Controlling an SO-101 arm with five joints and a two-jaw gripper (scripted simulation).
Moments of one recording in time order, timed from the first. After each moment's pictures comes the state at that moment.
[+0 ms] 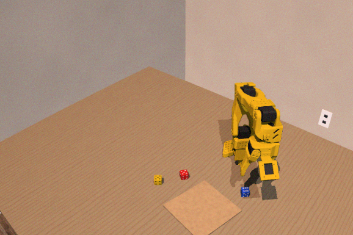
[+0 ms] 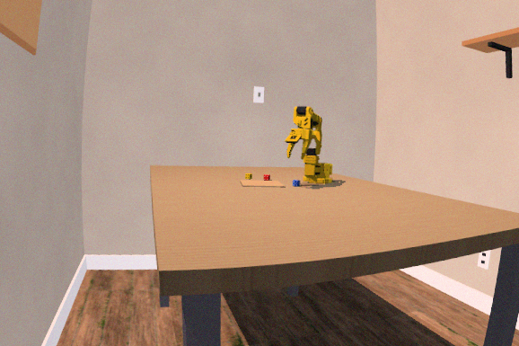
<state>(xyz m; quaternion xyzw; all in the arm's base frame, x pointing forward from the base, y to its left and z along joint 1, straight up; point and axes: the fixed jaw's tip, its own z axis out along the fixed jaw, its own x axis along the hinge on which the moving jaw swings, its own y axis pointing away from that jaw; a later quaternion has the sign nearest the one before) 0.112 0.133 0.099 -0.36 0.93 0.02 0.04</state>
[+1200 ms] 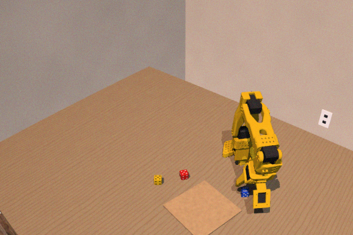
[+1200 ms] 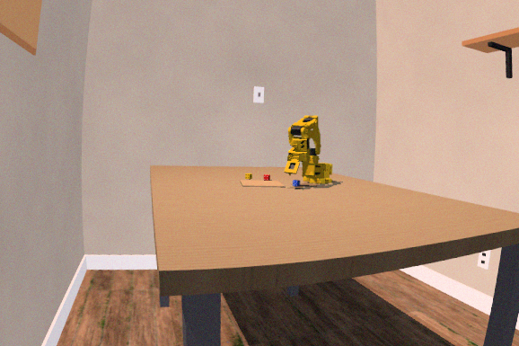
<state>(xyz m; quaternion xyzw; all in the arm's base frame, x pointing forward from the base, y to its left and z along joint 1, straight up) 0.098 0.117 0.038 -0.36 0.92 -0.08 -0.16</state>
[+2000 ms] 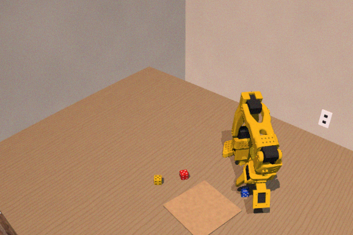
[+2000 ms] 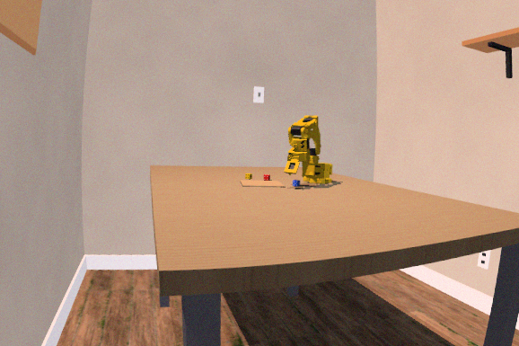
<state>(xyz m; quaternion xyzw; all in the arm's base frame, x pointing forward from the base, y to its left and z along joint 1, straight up) 0.098 0.117 0.038 -0.35 0.92 -0.08 -0.16</state>
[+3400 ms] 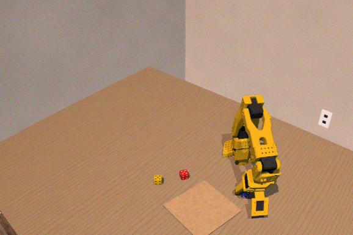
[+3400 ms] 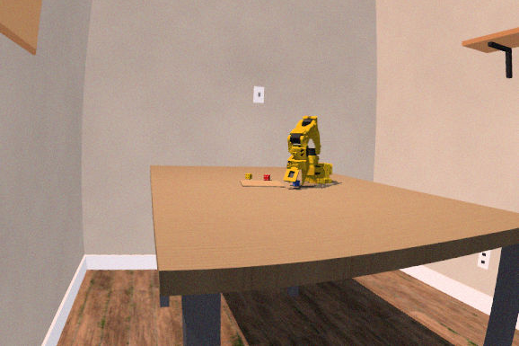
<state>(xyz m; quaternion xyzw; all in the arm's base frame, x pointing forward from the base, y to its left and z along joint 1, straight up) 0.099 0.118 0.012 -0.35 0.92 -0.08 -0.17</state>
